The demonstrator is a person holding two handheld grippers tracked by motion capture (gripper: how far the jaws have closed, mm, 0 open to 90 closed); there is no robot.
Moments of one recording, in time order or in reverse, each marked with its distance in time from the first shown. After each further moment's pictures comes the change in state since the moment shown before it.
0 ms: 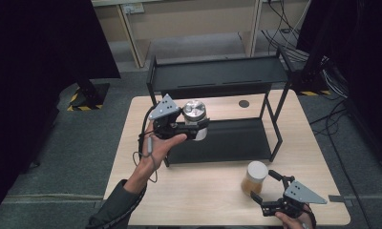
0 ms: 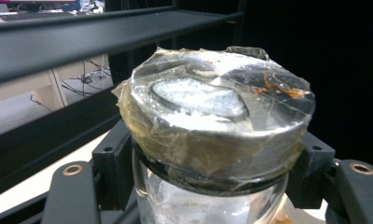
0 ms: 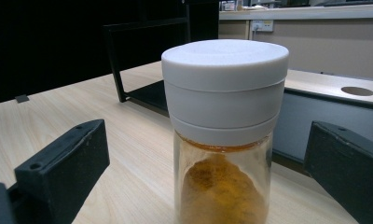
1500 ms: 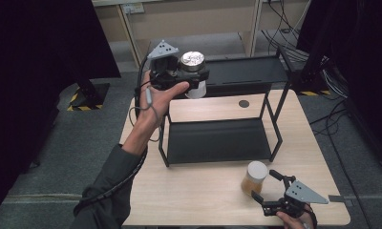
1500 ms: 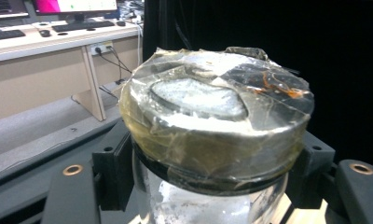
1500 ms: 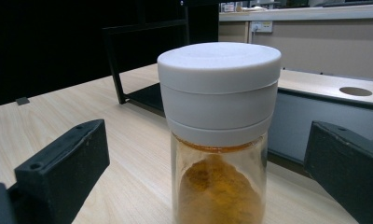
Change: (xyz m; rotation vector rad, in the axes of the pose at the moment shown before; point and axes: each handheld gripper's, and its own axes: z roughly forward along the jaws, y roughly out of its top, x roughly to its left) left arm 0.007 0.118 0.014 0.018 0.149 -0.035; right arm -0.002 0.000 -0.002 -0.004 0.000 0.008
